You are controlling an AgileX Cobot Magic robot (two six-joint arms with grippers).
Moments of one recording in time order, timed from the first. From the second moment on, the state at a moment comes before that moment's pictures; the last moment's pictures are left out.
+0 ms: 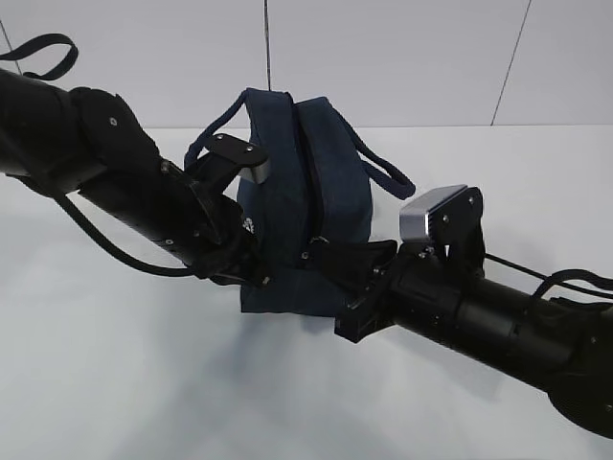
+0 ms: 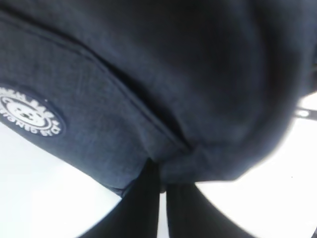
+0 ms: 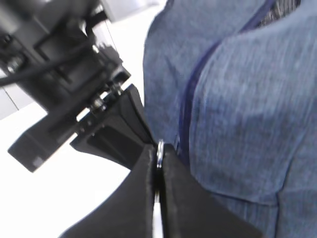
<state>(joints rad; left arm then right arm) -0.54 1.90 -1.14 -0.69 0.48 0.77 0.50 1.88 -0.55 -0.38 -1.13 0.32</state>
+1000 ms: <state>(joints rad) -0.54 1.90 -1.14 -0.71 0.48 0.78 0.50 1.82 -0.60 -0.34 -1.11 0.32</state>
